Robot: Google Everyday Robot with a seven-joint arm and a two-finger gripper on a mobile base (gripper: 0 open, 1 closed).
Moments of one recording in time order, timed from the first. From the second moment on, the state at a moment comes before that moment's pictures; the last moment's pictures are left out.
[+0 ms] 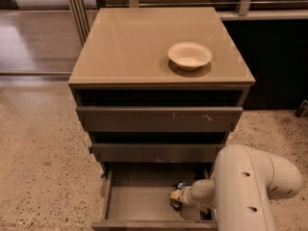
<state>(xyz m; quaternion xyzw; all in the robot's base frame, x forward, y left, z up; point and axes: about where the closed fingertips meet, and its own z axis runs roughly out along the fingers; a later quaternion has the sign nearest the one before) 0.536 -0.126 0.149 0.17 0.96 0.21 0.10</state>
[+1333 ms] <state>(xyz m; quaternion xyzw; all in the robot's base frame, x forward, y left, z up) 0.483 -0.193 0.257 0.06 0.93 0.35 0.09</state>
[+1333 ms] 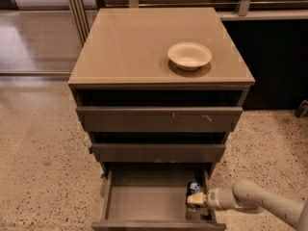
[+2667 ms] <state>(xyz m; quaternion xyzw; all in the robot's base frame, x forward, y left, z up) 0.435 -0.143 0.454 0.00 0.92 0.36 0.15</state>
